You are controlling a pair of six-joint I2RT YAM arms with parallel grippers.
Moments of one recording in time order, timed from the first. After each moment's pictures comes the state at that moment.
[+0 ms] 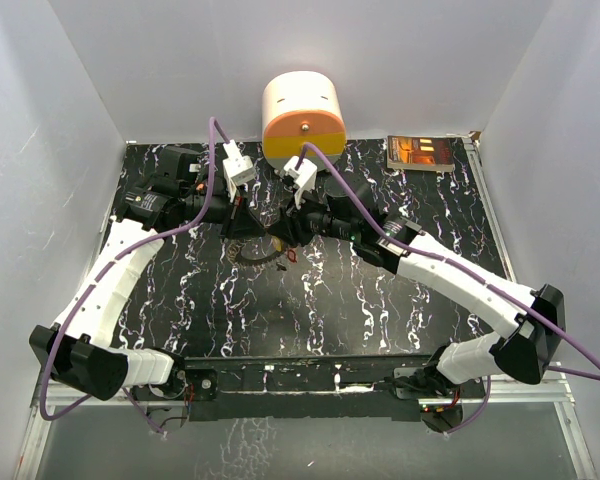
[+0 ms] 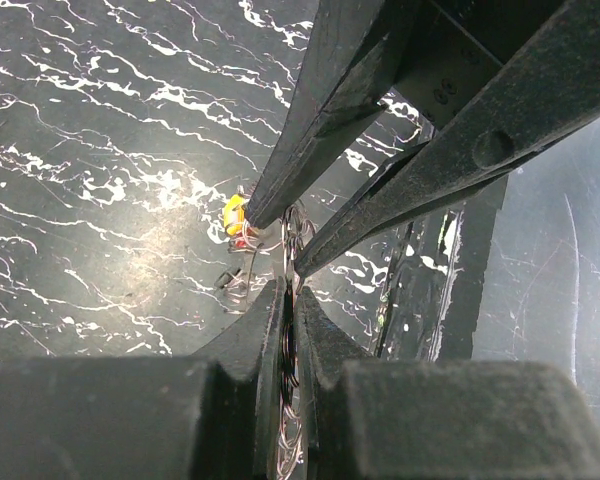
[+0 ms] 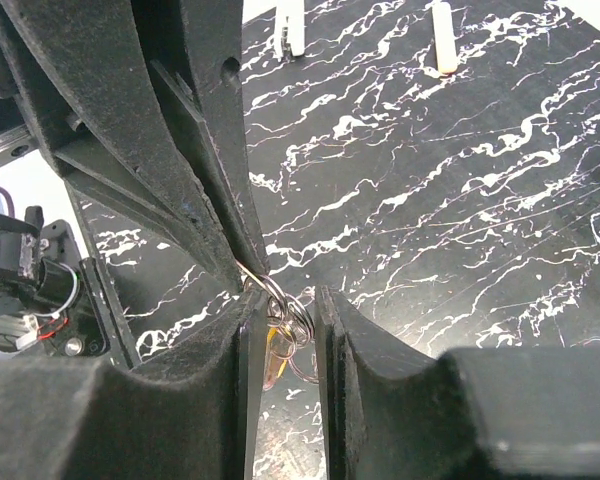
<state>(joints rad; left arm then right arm) -0.35 1.30 1.40 -0.87 0.90 0.32 0.84 1.37 1.29 -0.21 -0.24 0.08</state>
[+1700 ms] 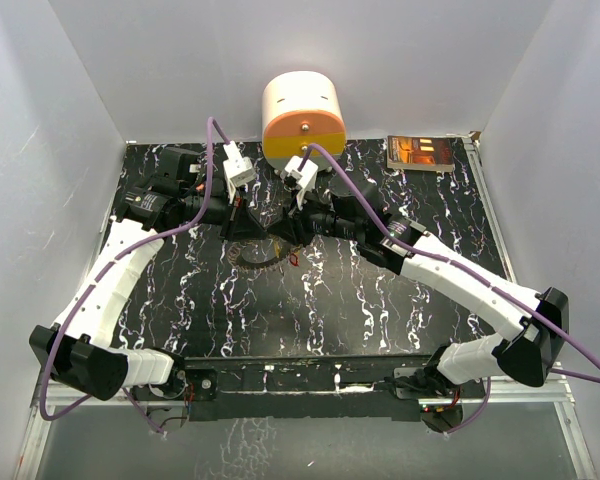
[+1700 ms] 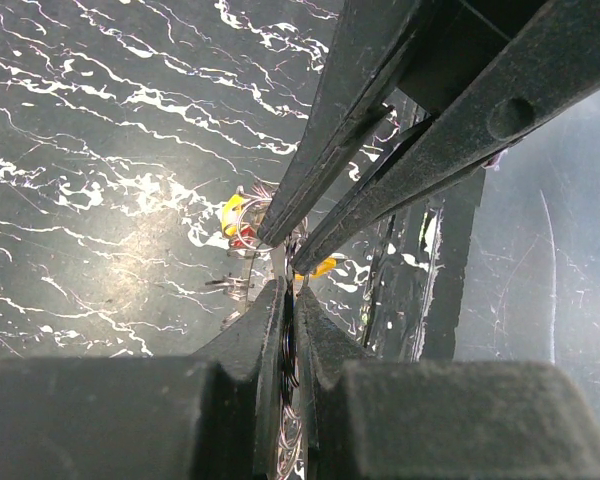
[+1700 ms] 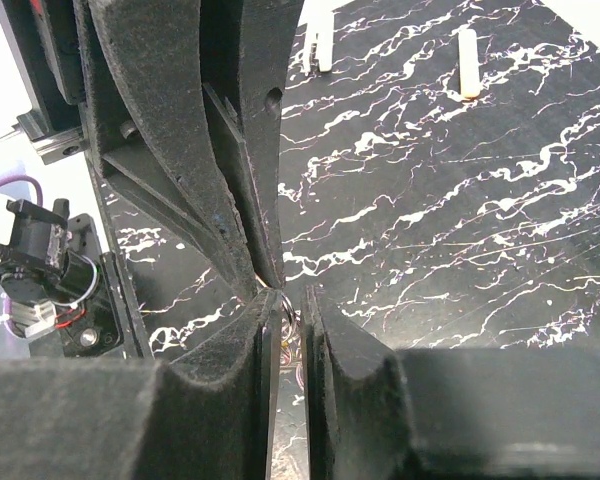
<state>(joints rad) -0.35 1.30 1.40 -0.88 0.94 0.32 0.84 1.35 1.29 -0.19 -0.30 0.05</state>
